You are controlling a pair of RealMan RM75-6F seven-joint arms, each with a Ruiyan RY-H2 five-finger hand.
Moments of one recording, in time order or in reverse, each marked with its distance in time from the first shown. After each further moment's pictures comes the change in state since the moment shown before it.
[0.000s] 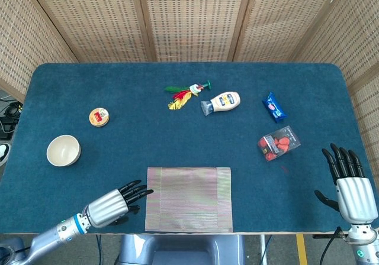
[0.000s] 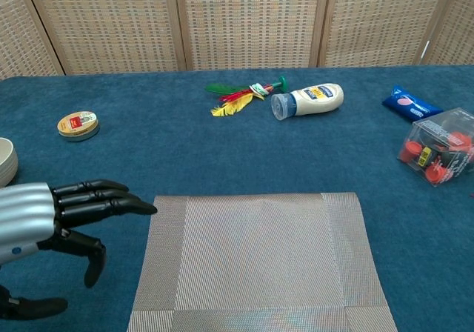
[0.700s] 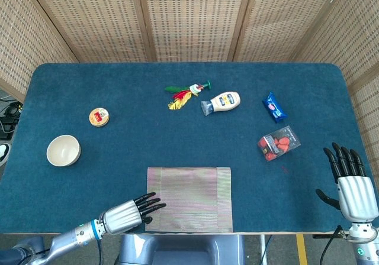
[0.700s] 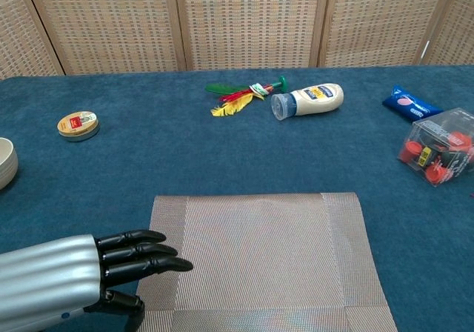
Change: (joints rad) left arm -0.006 -0.222 0.047 0.249 0.041 0.027 0.007; right arm 0.004 -0.002 0.006 0.004 0.022 -0.013 -0.006
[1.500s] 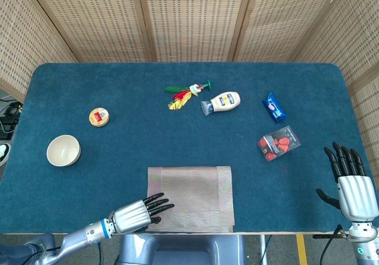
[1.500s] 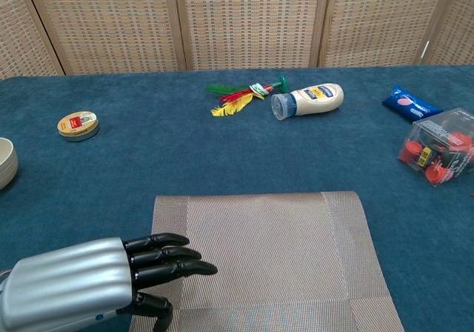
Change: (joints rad) left arm -0.045 -0.046 0.004 -0.028 -0.048 -0.047 0.042; right arm 0.003 0.001 0.002 0.002 0.006 -0.004 0.005
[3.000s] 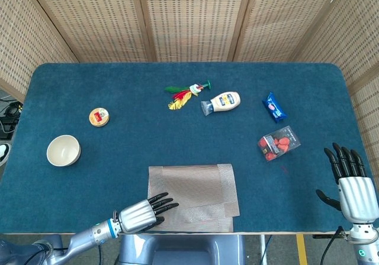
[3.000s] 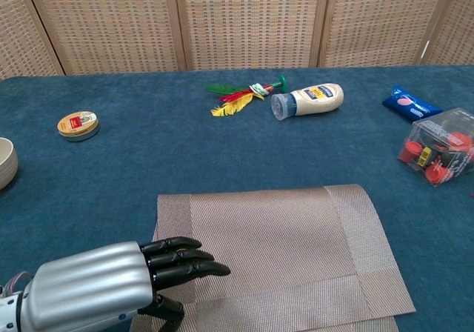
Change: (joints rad) left arm -0.017 -0.056 0.006 0.011 -0.064 -0.022 -0.006; right arm -0.006 0.008 -0.006 -0.009 -0.018 0.015 0.012
